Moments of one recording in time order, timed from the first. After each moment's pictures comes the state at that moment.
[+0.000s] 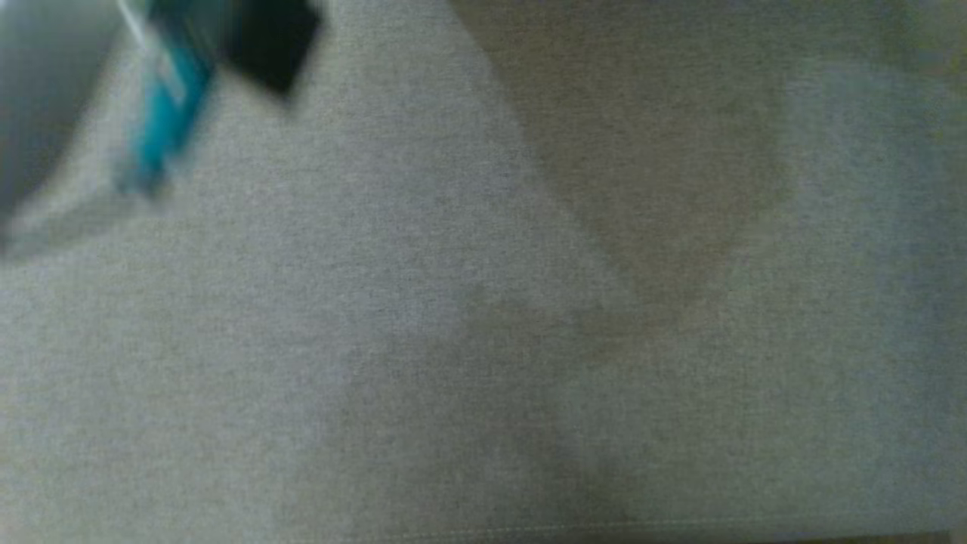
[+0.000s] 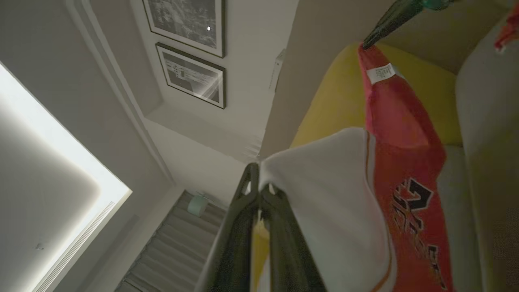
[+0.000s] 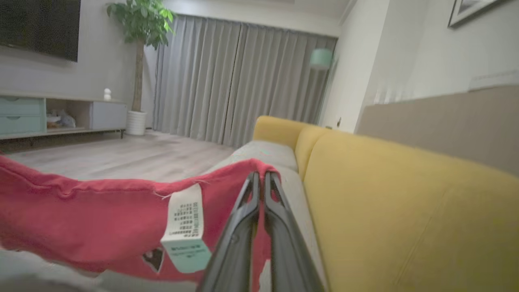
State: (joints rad) left arm -1.46 0.56 -0.92 0.17 0.11 0.08 -0.27; right arm -1.09 -0.68 0.38 0.50 0.54 0.12 -0.26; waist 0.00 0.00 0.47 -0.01
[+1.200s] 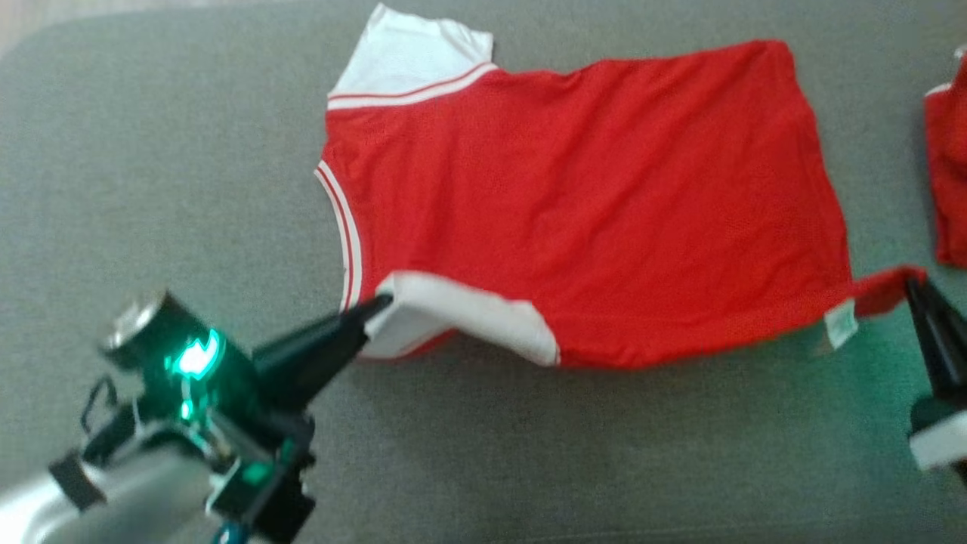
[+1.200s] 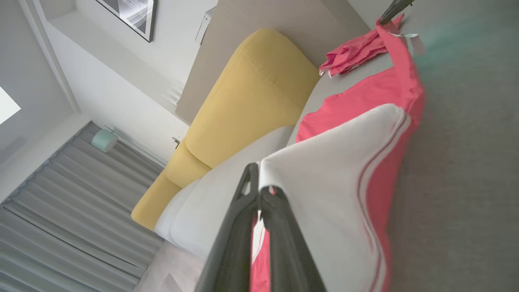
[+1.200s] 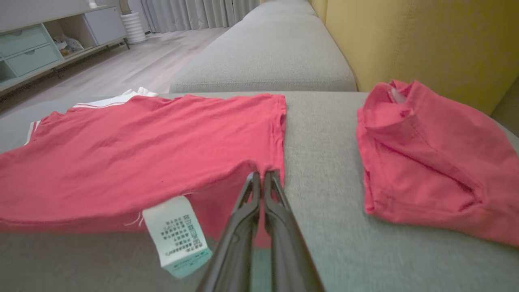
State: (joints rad) left arm -0.66 0.88 -1.23 -0.17 0.00 0.43 -0.26; right arm 0.03 -0.64 0.21 0.17 0.63 0.12 -0.25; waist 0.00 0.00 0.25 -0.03
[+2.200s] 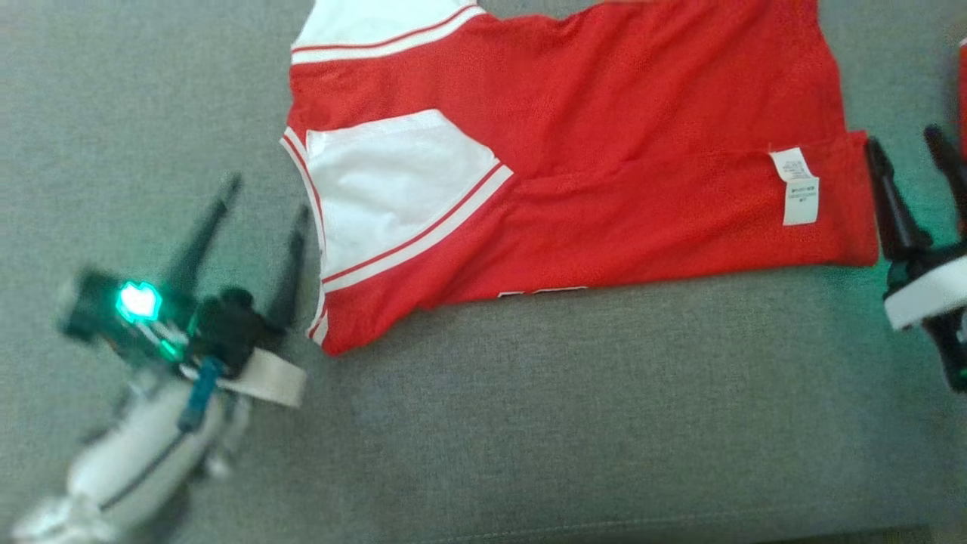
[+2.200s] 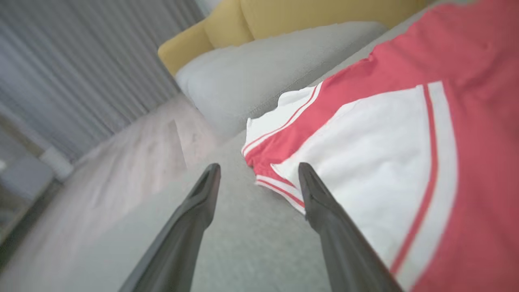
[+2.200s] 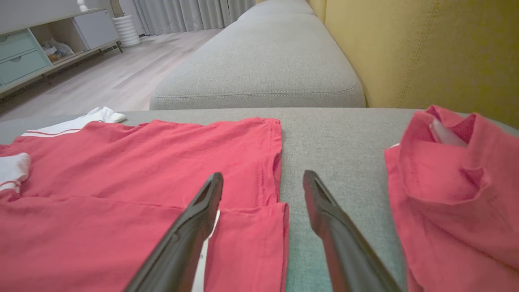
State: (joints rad) left arm -0.63 0.64 -0.98 0.25 -0.41 0.44 -0.25; right arm -0.47 -0.63 0.44 0.45 0.73 0.12 -0.25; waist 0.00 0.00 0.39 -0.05
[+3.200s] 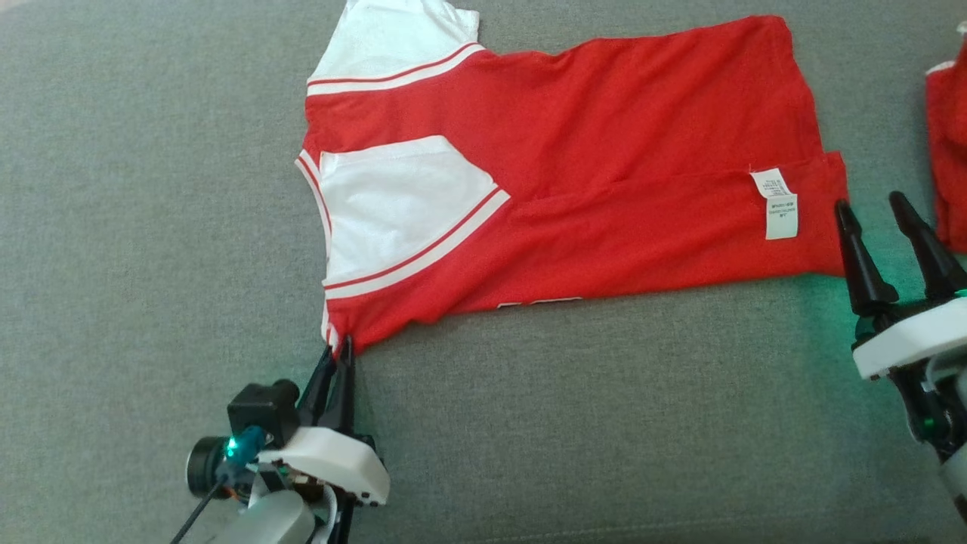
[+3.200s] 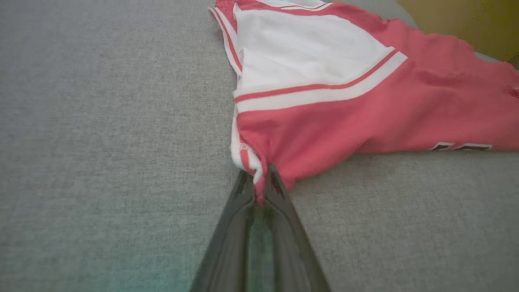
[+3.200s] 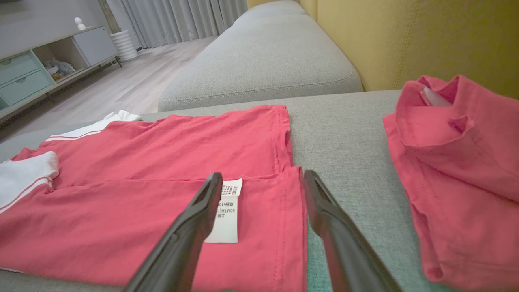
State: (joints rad) left arm -0.28 0.36 -0.83 0.25 -0.85 0.40 -0.21; right arm -0.33 -0.54 0.37 0.44 0.69 0.12 -0.25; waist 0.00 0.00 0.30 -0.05
